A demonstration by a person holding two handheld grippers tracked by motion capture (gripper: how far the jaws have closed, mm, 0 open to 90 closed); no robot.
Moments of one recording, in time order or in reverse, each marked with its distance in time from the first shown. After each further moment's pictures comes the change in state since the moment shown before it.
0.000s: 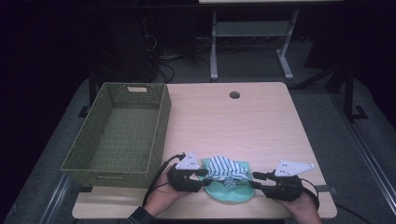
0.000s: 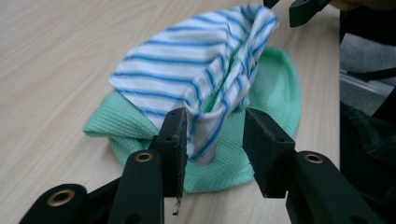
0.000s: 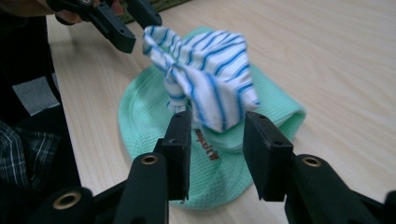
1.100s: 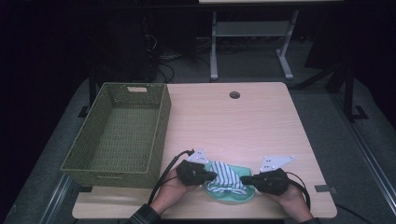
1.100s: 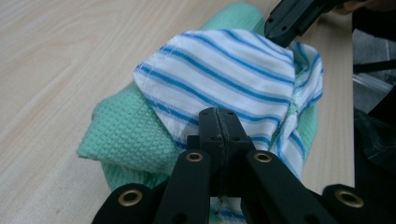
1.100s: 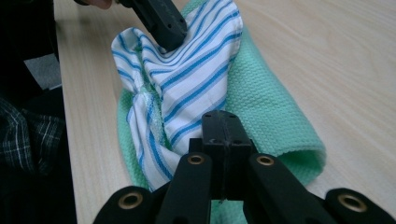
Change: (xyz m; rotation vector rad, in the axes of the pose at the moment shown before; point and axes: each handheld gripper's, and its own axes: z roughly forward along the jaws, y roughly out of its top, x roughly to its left) left arm 0.007 0.007 0.034 0.097 -0.037 -0.041; right arm -0.005 0.009 0.035 0.114 0.095 -0.031
